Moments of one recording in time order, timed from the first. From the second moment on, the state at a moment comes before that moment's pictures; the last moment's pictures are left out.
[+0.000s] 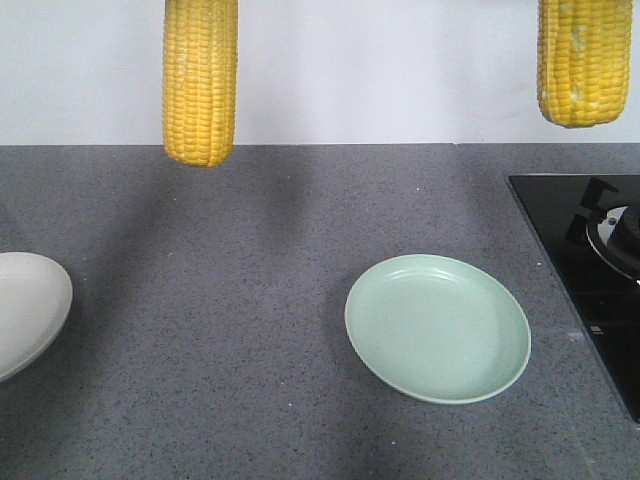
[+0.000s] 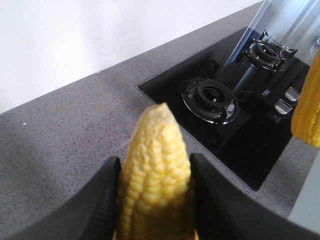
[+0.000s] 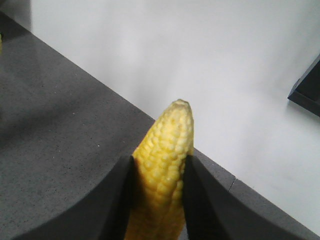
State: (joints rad) left arm -0.28 1.71 -2.27 -0.63 1.28 0.20; right arm 0.14 1.48 -2.20 0.35 1.29 -0.44
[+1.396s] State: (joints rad) left arm -0.28 1.71 -2.27 -0.63 1.28 0.20; right arm 0.14 1.48 -2.20 0.35 1.29 -0.44
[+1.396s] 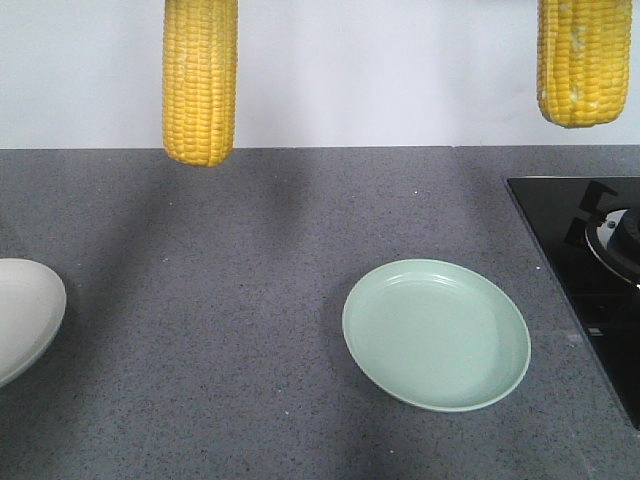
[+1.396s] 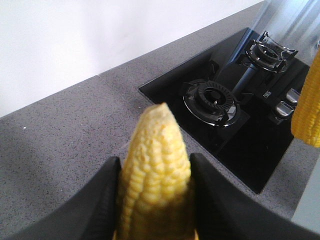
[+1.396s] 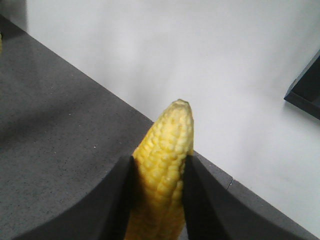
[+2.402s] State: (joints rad) left arm -0.28 1.71 -2.27 -0.63 1.28 0.20; right arm 0.14 1.48 -2.20 0.35 1.29 -0.44
